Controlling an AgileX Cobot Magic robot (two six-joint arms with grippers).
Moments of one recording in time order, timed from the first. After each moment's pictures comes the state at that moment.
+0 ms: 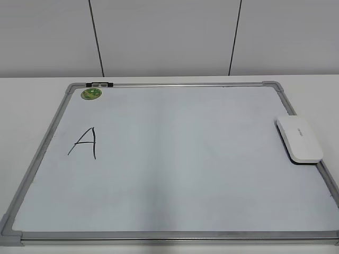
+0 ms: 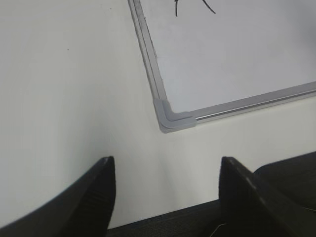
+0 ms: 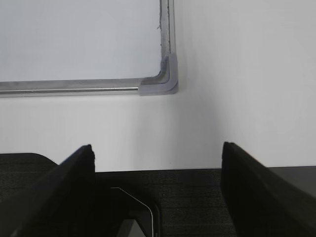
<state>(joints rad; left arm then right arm) -0.10 0.29 -0.51 -0.08 1.10 0.12 -0.01 0.40 -0.49 0.01 1.13 -0.01</state>
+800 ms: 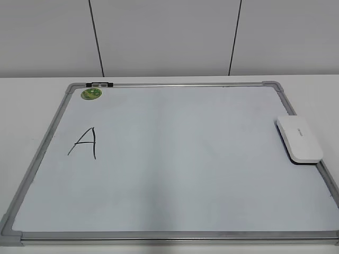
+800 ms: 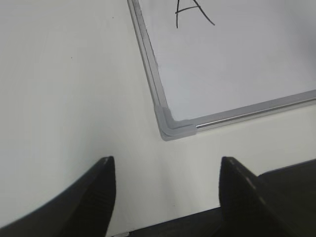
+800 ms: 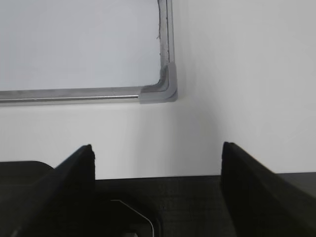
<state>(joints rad) -0.09 0.24 -0.51 -0.08 1.10 0.12 -0.02 0.35 -0.49 0.01 1.13 0.00</state>
